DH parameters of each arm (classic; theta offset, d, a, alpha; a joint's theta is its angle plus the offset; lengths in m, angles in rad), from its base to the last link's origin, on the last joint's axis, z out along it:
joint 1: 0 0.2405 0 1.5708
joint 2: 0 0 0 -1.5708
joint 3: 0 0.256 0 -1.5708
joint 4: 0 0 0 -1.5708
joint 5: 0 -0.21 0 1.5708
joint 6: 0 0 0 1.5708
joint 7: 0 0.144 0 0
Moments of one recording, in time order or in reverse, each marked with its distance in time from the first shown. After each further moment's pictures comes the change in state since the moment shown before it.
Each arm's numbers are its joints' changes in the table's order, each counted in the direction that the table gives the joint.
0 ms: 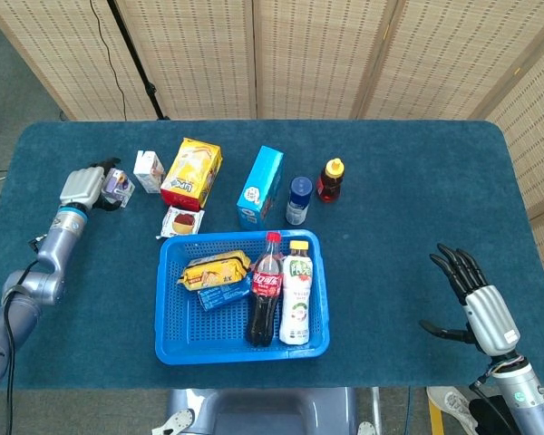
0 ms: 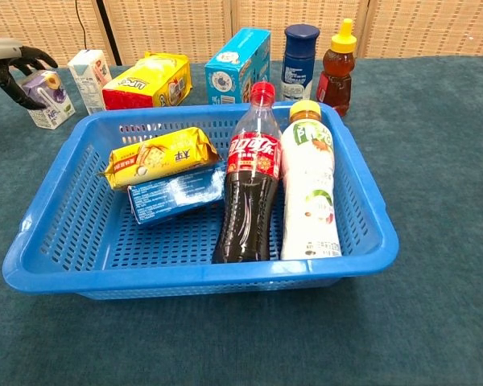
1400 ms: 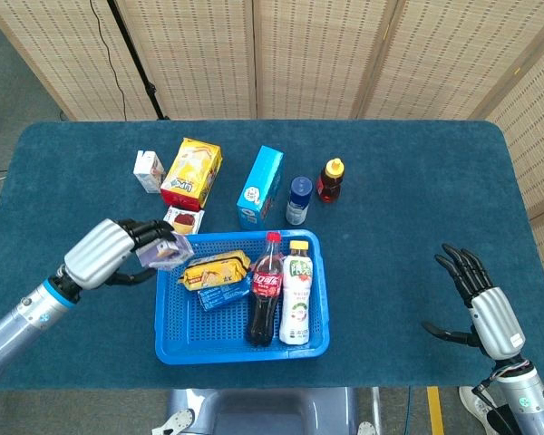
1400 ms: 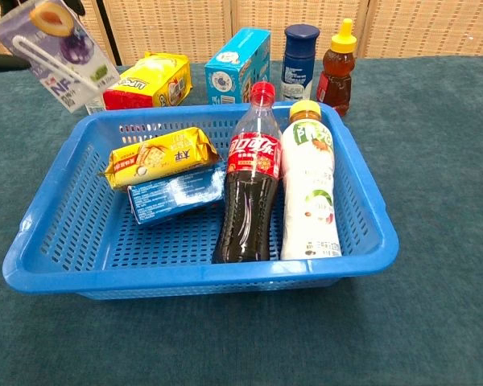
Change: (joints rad) left arm 0.237 -0.682 0.163 -1.269 -0.516 0.703 0.147; right arm -0.013 -0.020 0.003 -0.035 0.007 0.032 0.002
